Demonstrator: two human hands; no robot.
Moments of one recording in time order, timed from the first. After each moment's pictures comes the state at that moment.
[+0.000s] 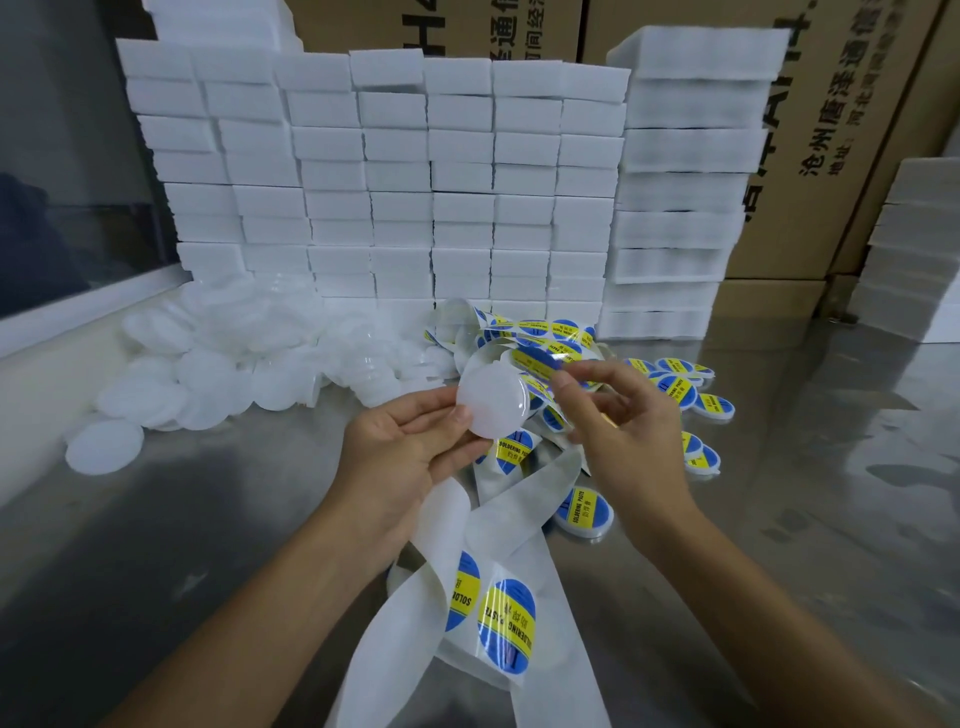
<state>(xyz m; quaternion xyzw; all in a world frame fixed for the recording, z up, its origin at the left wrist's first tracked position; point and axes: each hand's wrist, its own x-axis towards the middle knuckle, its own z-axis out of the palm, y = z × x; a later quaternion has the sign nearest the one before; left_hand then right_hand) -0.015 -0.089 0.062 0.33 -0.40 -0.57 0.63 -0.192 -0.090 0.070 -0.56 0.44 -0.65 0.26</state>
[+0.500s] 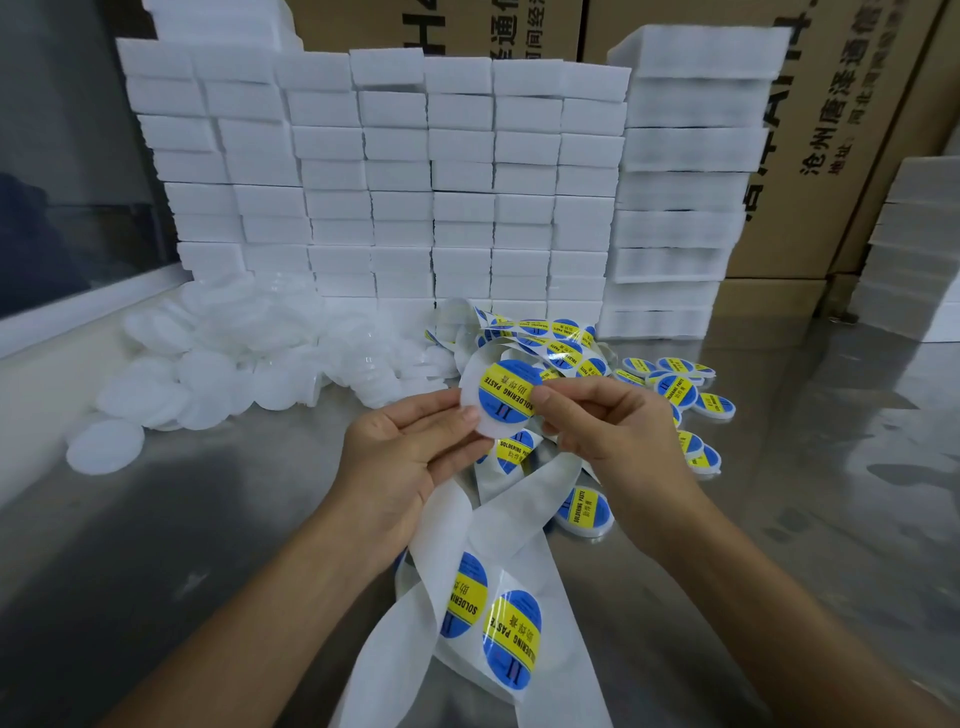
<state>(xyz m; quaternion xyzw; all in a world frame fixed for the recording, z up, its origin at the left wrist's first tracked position) -0.015 -0.089 0.062 0.32 -0.37 -0.60 0.63 -0.191 -0.082 0.080 -0.54 0.39 -0.61 0.43</state>
